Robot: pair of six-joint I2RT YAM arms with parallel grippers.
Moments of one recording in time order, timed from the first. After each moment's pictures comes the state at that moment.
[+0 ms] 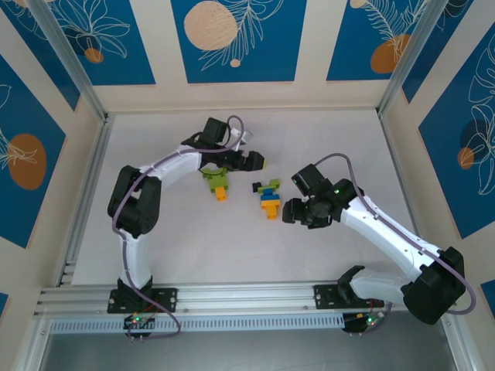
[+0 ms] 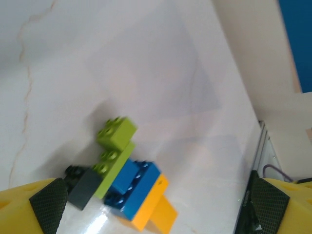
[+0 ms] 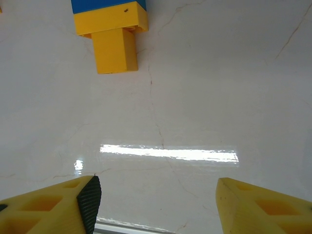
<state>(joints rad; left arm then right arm) -0.49 1.99 1.54 -0.37 0.78 -0.33 0.62 1.17 0.98 -1.05 -0.02 0.69</state>
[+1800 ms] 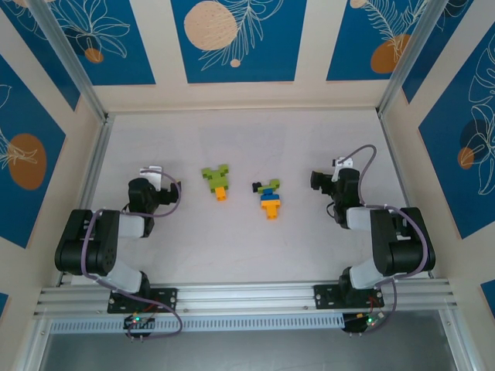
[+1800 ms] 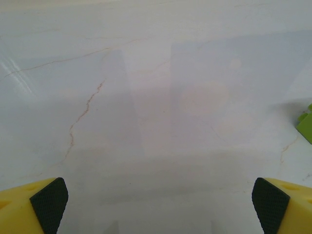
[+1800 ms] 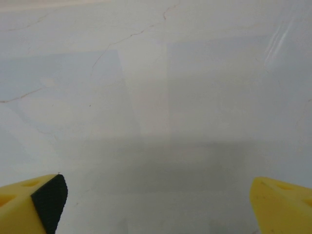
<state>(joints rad) -0.04 1.54 0.38 0.72 0.04 0.06 0.04 1.49 0.44 0.57 0.05 0.10</state>
